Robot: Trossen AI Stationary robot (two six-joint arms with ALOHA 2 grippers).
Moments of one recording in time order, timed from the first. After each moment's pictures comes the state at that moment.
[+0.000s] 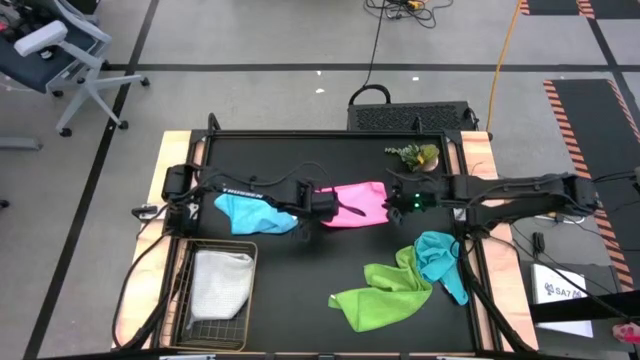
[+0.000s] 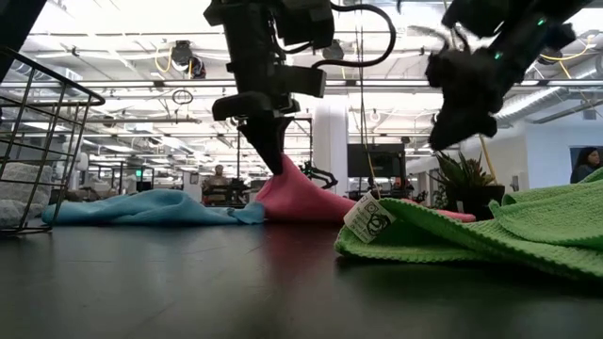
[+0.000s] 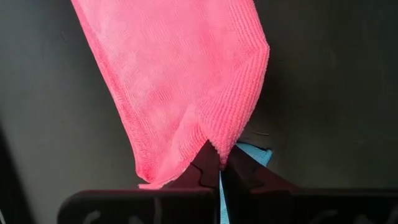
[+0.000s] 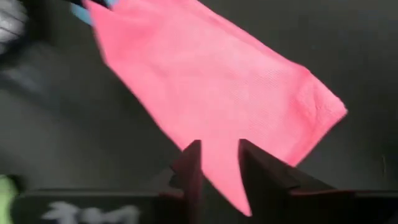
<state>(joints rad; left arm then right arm) 0.01 1.95 1.51 -0.87 -0.21 0.29 -0.15 1.03 0.57 -0.41 0.08 0.51</state>
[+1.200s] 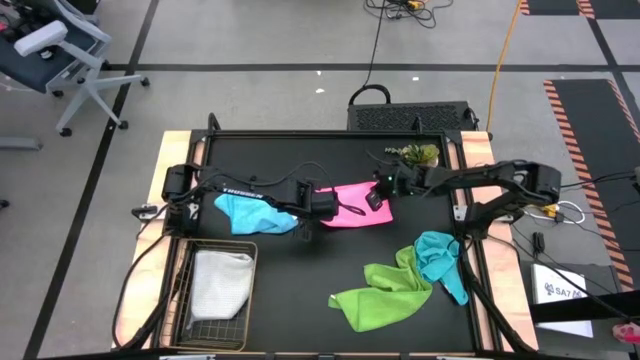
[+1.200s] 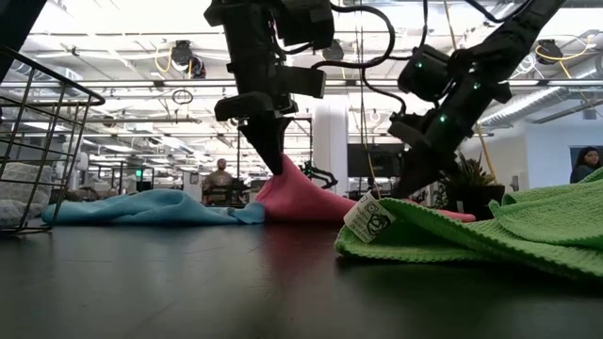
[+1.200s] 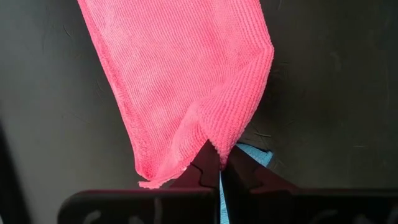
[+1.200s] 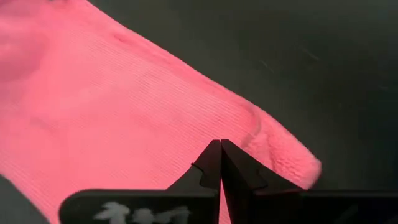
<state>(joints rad) 0.01 1.95 1.51 -0.87 -0.21 0.25 -0.37 1.41 0.57 -0.07 0.06 0.45</state>
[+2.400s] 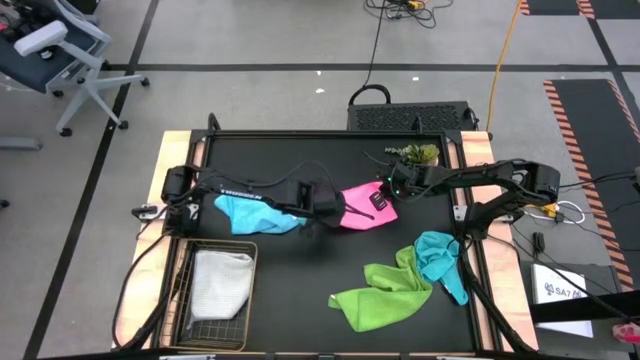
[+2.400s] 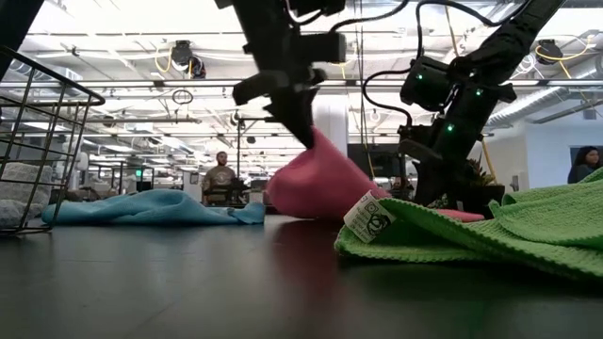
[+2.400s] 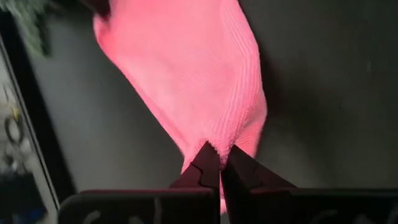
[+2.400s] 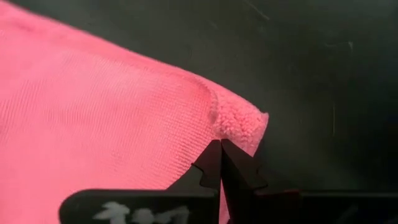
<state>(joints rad) -0.02 1.95 1.59 -0.77 -0.25 0.51 -0.39 1.42 0.58 -0.19 0.13 0.46</state>
